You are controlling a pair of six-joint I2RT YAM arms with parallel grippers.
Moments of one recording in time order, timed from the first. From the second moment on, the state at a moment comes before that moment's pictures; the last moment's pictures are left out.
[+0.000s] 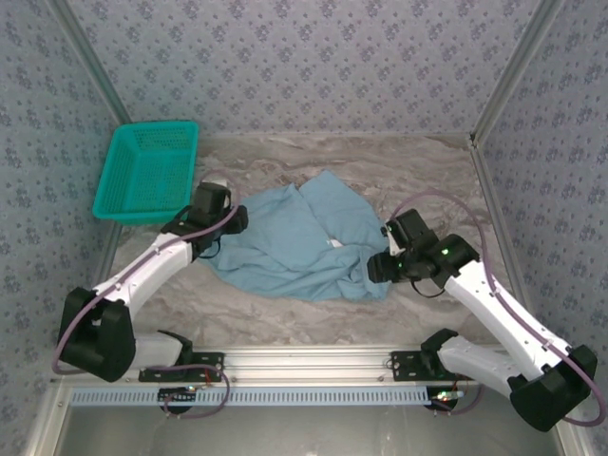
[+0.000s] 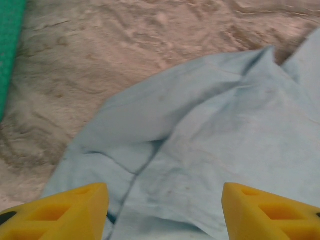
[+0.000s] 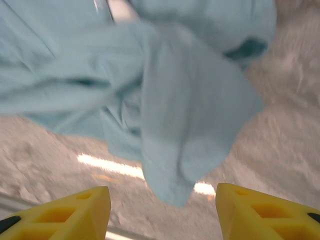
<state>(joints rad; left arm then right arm) -0.38 1.30 0.86 -0.34 -0.16 -0.39 0.54 1.00 0.96 -1.05 -0.03 0.38</state>
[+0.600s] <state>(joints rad) -0.46 1.98 1.42 -0.32 0.04 -0.25 0.16 1.45 0.88 -0.58 -0.08 0.38</state>
